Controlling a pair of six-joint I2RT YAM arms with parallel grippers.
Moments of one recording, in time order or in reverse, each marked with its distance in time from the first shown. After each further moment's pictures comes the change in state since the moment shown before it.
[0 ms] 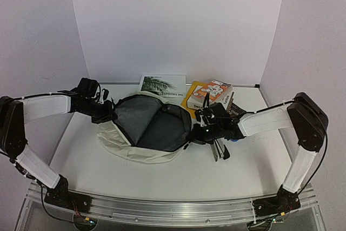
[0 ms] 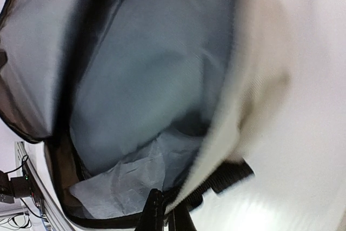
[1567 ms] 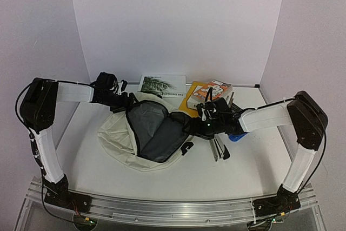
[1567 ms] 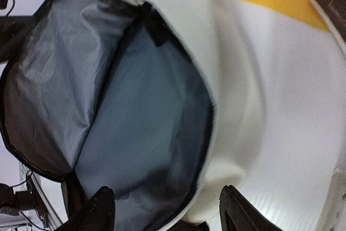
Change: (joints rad) left arm 0.015 0.415 0.306 0.212 0.107 0.106; right arm -0.080 0.022 0.043 0.020 -0.029 -0.042
